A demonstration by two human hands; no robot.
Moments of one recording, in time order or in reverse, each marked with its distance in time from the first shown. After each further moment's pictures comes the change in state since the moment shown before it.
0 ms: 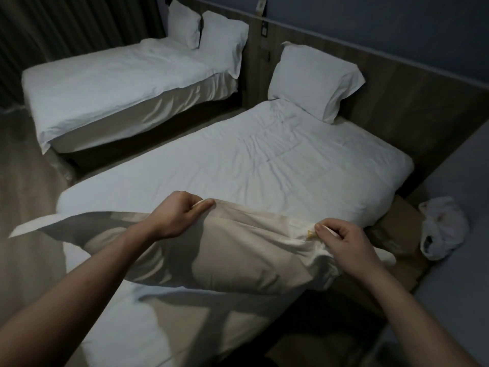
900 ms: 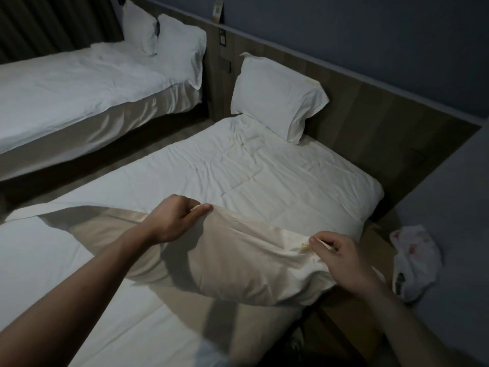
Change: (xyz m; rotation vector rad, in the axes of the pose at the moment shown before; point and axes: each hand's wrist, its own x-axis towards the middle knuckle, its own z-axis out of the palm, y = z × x) left_hand 0.341 0.076 0.077 0.070 -0.026 0.071; right_hand 0.235 0.120 -0.184 -0.034 0.026 0.116
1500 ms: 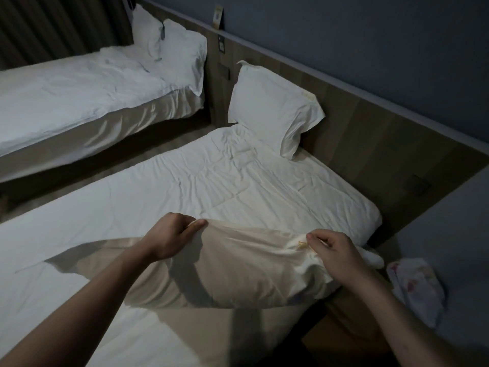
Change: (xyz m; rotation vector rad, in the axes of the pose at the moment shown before) left_hand 0.136 0.069 0.067 -0.028 -0.001 -0.125; right_hand 0.150 0.057 -0.139 0.008 -0.097 0.014
